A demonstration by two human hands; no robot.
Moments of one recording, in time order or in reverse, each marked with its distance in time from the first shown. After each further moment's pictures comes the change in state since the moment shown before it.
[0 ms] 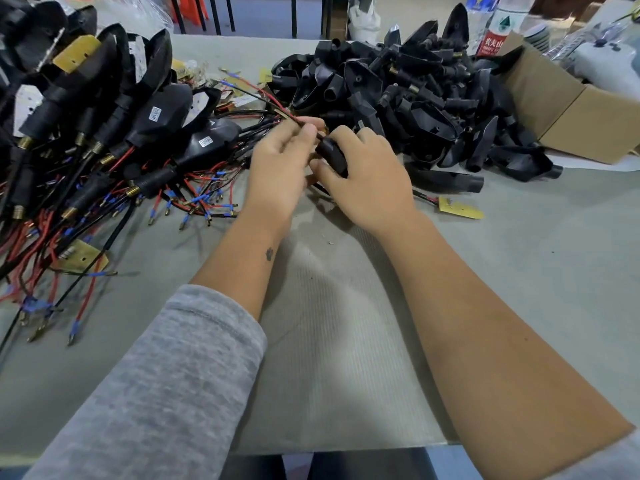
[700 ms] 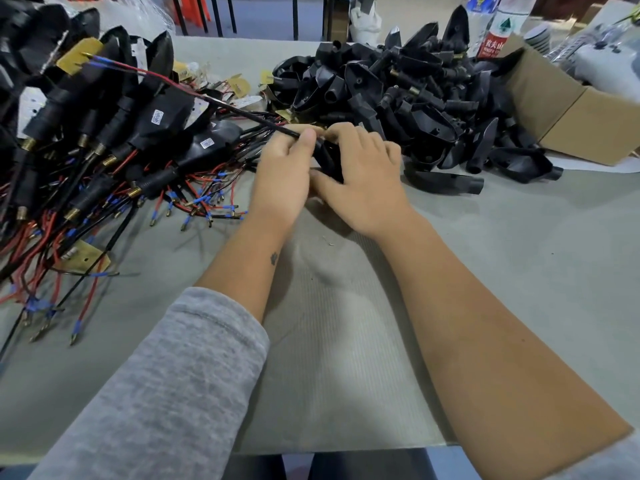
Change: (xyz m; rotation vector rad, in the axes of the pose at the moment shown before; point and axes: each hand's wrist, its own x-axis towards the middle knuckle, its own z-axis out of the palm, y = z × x) left_hand -0.002 0.001 0.002 0.116 0.054 -0.047; right_hand -0.001 -0.002 0.003 0.019 -0.001 -0.031
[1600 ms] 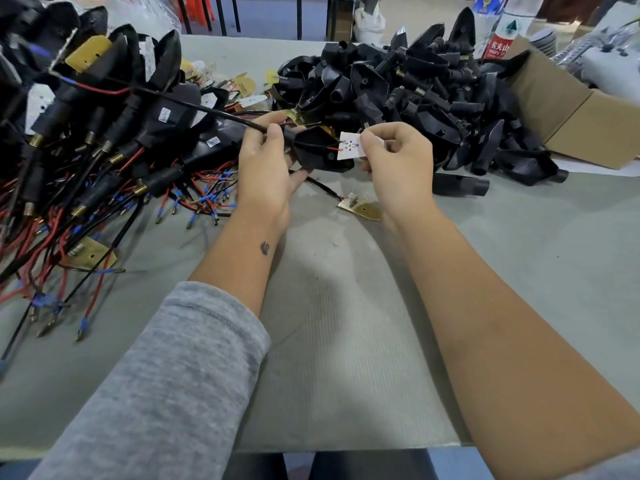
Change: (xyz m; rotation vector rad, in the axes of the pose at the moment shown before) left_hand 0.008 -0.001 -0.010 -0.410 0.112 -0.095; right_hand 0.005 0.001 -0.016 0.829 0.214 0.545
